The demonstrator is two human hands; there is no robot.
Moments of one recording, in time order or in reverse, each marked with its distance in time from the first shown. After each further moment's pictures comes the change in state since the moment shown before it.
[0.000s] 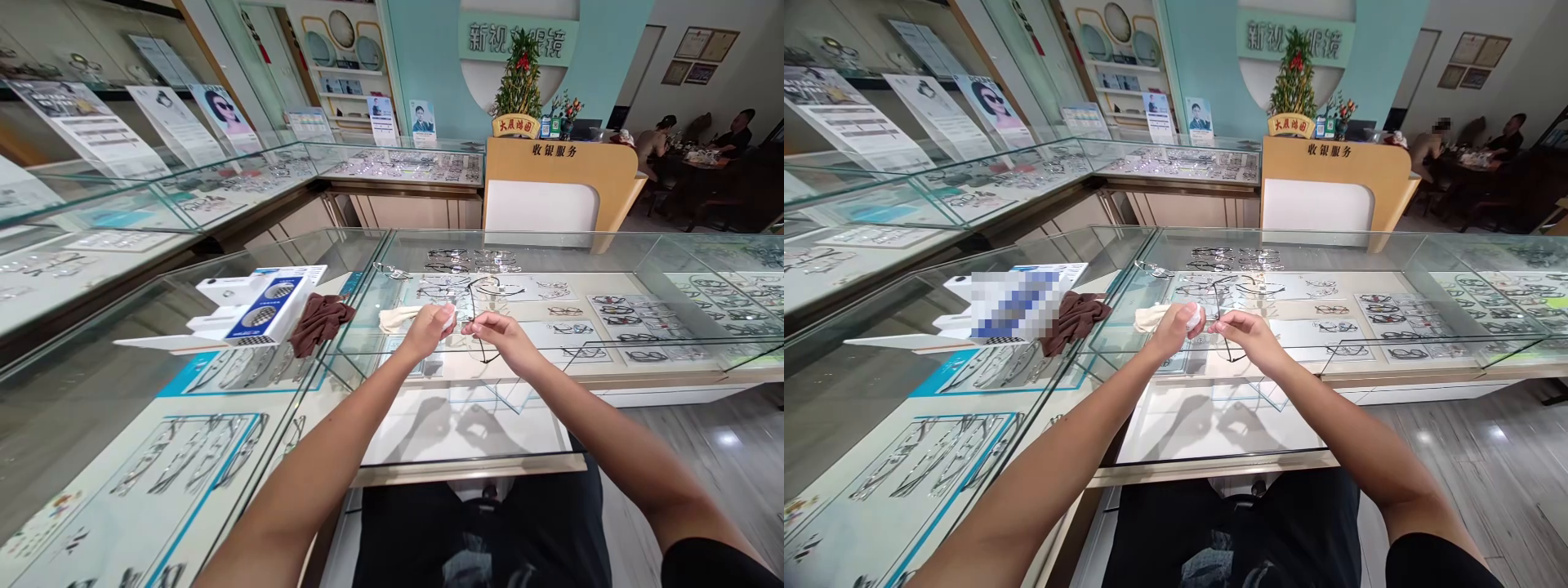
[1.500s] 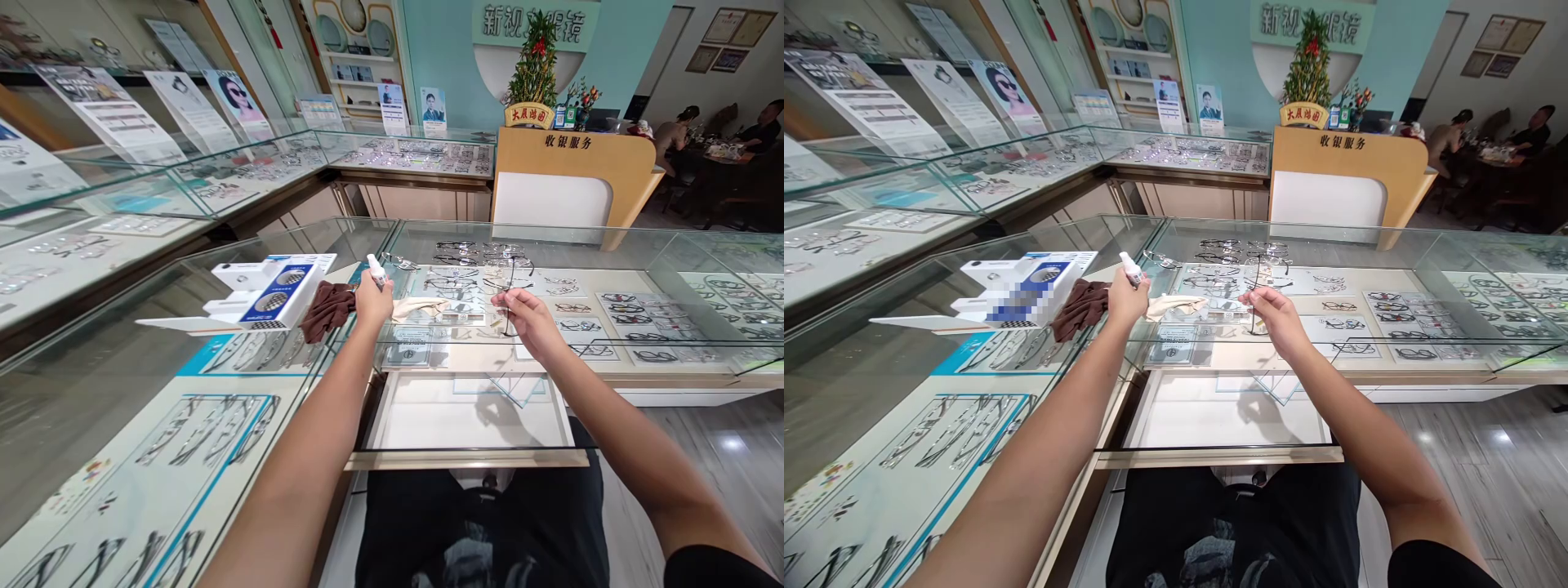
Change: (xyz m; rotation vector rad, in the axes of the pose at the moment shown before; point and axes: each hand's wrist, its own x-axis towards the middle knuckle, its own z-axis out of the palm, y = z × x) left_hand 0.016 -0.060 -0.105 0.550 0.750 -0.333; right_hand 0.008 -0.010 -0.022 0.141 0.183 -0.055
